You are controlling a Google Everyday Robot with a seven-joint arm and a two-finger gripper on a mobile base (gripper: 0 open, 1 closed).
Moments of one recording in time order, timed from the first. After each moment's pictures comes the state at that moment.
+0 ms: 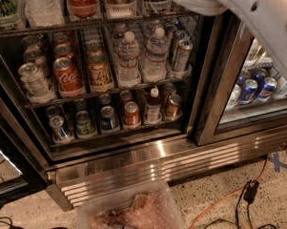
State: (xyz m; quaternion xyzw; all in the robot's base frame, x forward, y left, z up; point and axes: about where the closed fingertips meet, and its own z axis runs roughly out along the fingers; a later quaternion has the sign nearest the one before) arm 0.661 0.086 1.152 -0.41 0.55 0.25 0.69
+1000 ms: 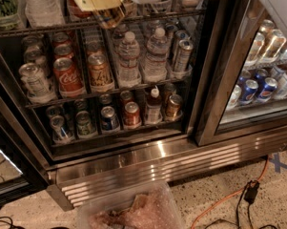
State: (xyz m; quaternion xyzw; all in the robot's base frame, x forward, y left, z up) arm 0.586 0.096 1.105 -0.54 0.56 0.30 0.55
